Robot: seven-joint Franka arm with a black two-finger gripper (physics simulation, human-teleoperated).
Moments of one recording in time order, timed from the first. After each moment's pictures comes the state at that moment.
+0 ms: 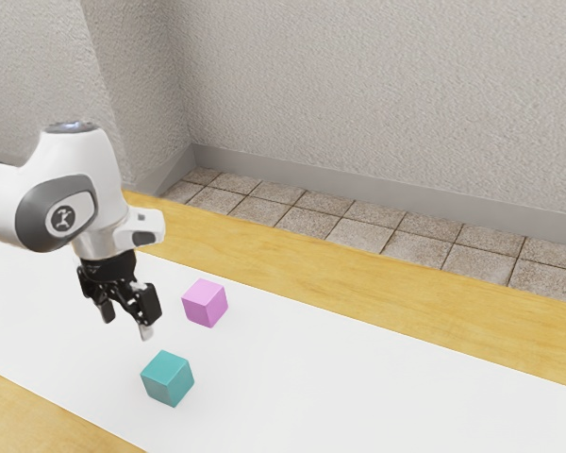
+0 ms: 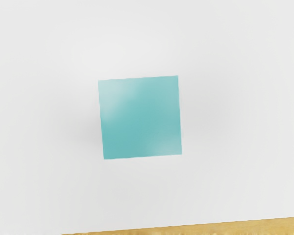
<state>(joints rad) 0.12 -0.43 -0.18 -2.52 -0.11 2.01 0.08</state>
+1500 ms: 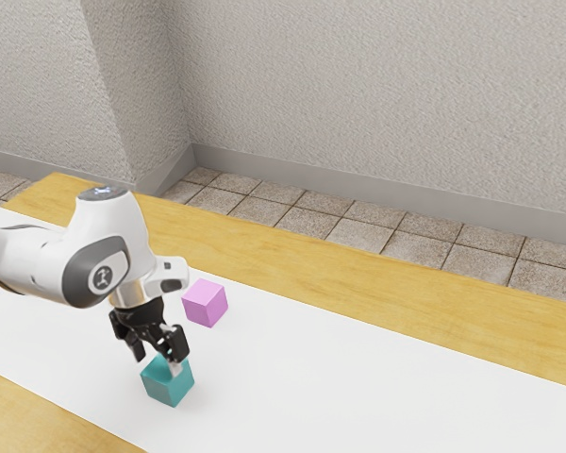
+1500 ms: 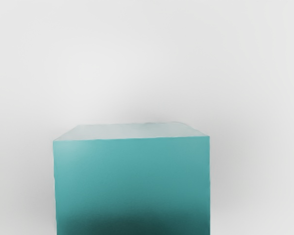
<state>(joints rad) 0.14 -0.16 -0.20 -2.59 -0.15 2.36 0.08</state>
